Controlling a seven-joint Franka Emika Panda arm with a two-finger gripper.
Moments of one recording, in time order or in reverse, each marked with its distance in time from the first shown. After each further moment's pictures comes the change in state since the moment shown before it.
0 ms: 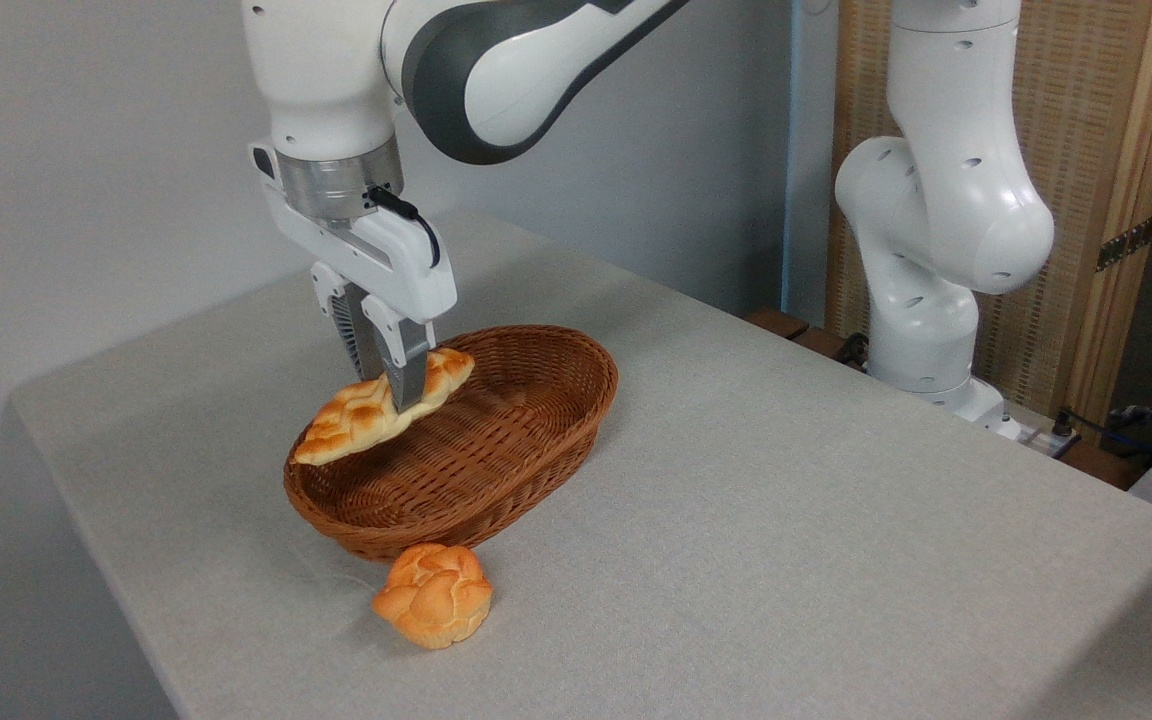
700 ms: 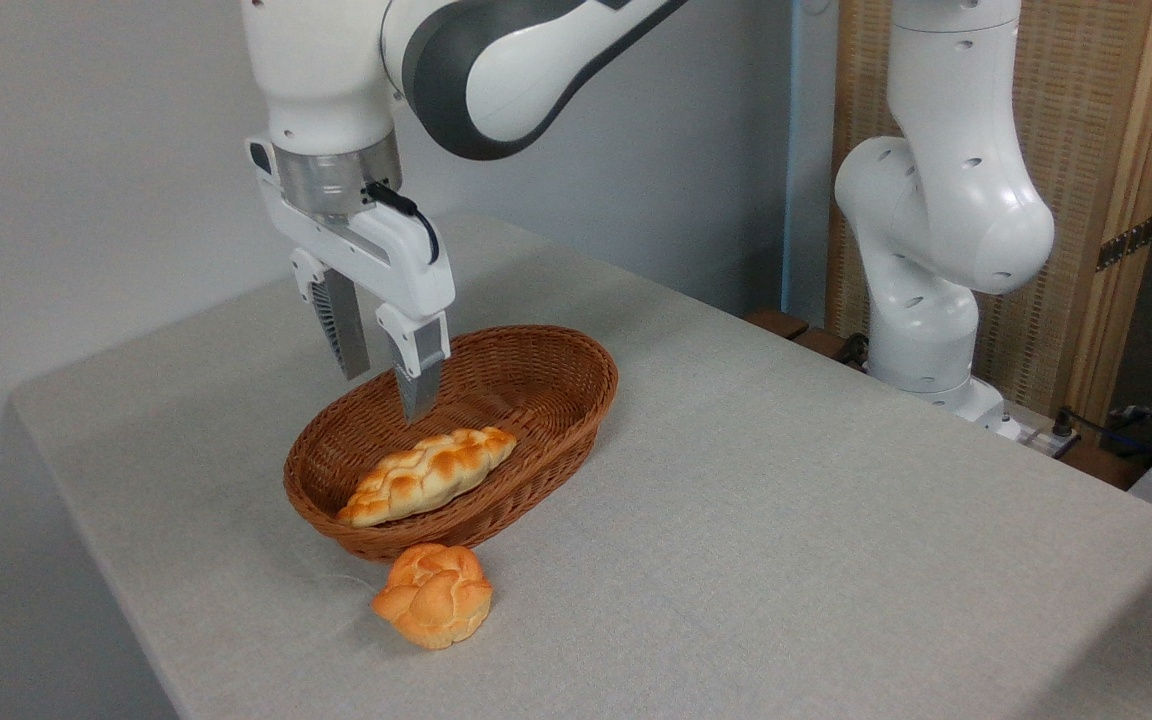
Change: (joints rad) arm 0.005 -0.002 0.004 0.015 0.001 0.002 0.000
